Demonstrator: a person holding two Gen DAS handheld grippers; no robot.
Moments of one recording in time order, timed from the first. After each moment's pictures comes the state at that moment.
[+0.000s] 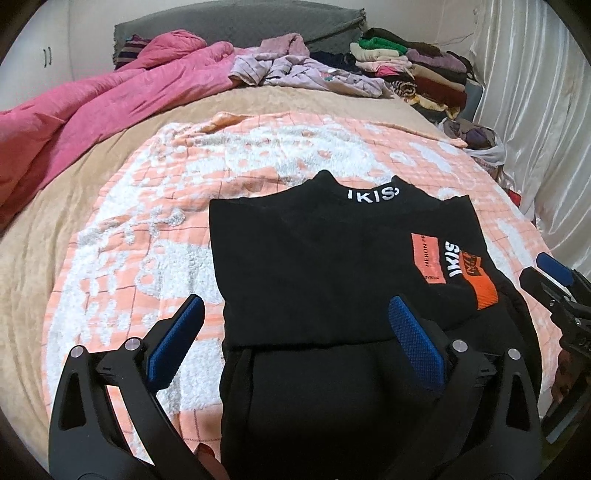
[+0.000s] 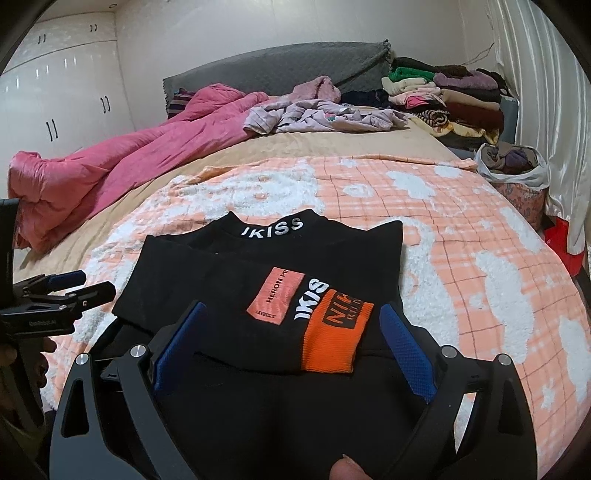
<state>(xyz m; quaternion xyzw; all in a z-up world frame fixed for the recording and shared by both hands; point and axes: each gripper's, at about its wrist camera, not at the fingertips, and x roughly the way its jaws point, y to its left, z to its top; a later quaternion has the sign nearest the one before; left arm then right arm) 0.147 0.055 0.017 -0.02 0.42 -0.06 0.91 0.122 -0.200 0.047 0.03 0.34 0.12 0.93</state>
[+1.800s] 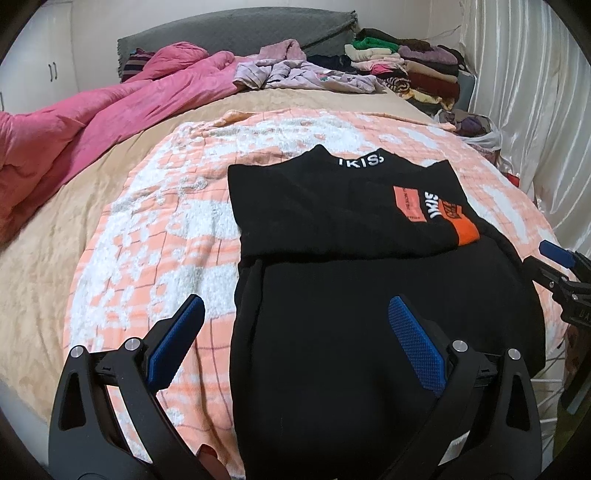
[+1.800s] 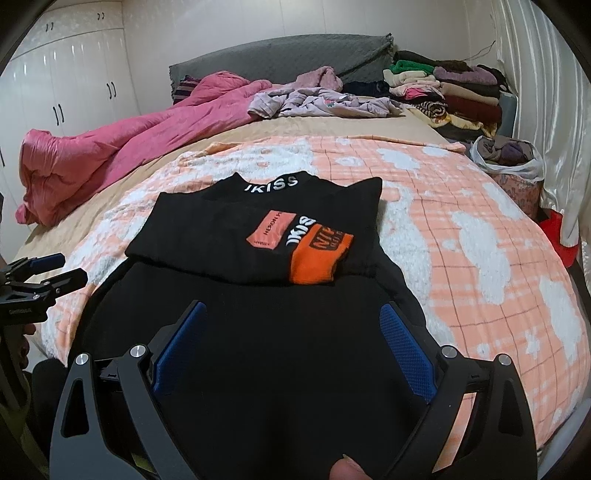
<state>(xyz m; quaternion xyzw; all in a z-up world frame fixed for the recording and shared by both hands) 0.056 0.050 0.013 0.01 0.41 -0.05 0.91 0.047 -0.221 0.029 0.01 0.37 0.12 0.92</state>
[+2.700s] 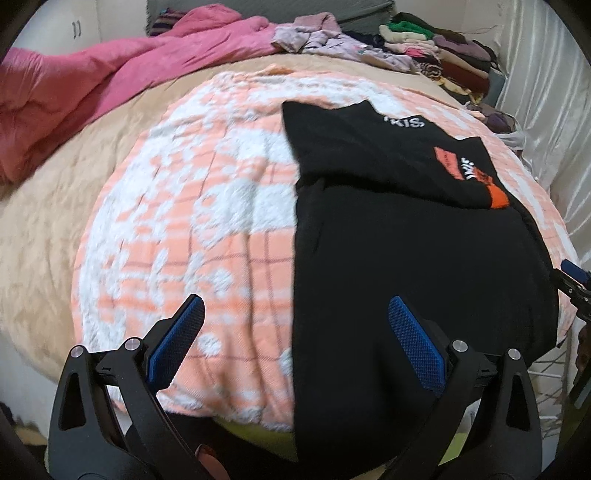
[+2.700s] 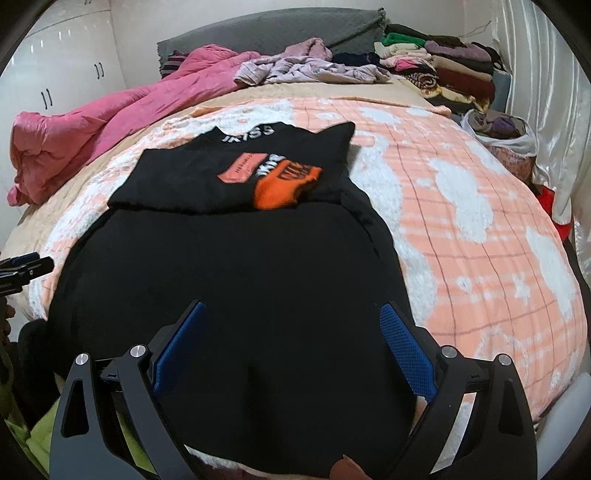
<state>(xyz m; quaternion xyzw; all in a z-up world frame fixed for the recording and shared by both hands) 0.020 0.104 -0.024 -0.04 0.47 -0.01 0.88 0.016 -0.255 -0.008 0.01 0.42 0.10 0.90</state>
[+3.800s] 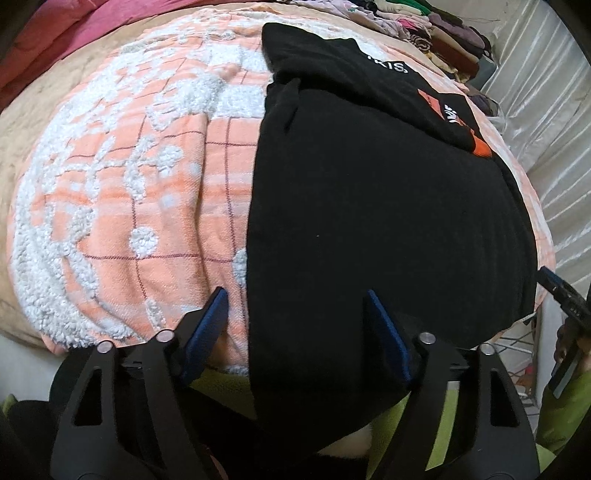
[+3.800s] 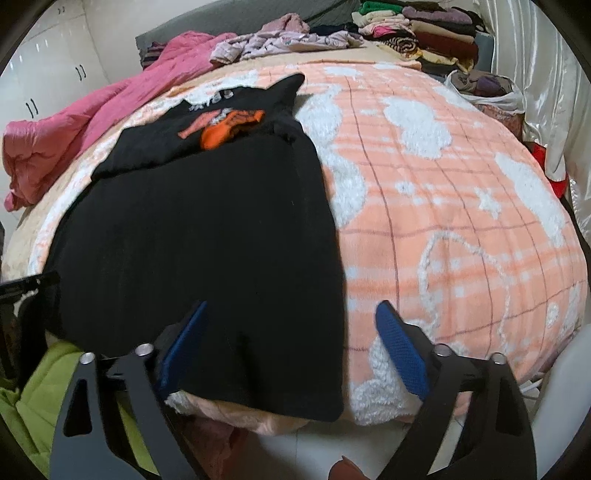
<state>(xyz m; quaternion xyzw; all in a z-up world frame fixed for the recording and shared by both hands) -0.004 0.098 -0.075 -0.10 0.53 -0.07 0.84 -0.025 -0.319 -0.043 0.04 0.47 0.09 0.88</state>
